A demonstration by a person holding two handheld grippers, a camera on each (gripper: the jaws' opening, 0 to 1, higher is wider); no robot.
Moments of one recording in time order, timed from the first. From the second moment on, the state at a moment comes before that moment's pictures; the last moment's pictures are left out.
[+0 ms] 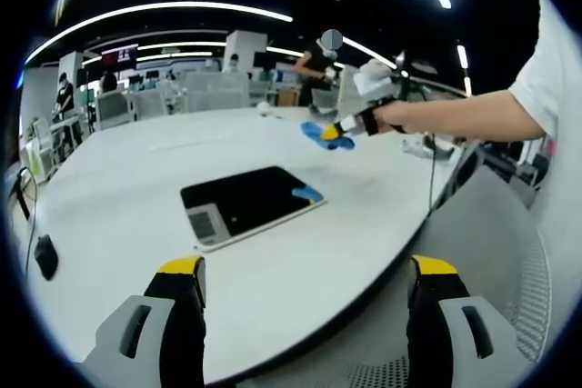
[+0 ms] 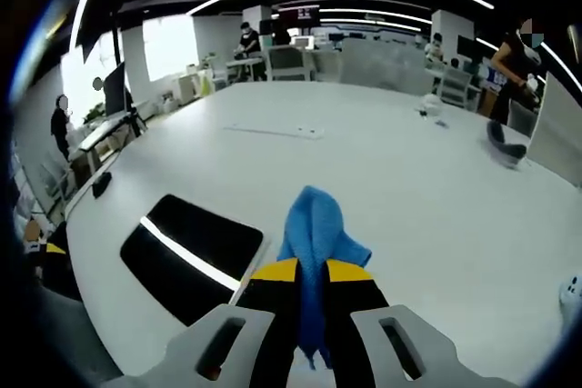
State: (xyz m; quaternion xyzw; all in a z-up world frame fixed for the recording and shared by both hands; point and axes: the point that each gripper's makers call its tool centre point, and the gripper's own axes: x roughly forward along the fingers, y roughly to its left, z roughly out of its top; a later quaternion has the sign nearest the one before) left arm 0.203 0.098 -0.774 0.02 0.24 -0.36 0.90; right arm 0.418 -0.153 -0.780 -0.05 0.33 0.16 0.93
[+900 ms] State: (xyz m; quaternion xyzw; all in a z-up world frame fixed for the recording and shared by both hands) left arm 0.202 0.097 -0.776 0.02 0.24 -0.36 0.90; right arm 0.388 -0.135 -0.828 -0.03 0.38 0.18 0.91
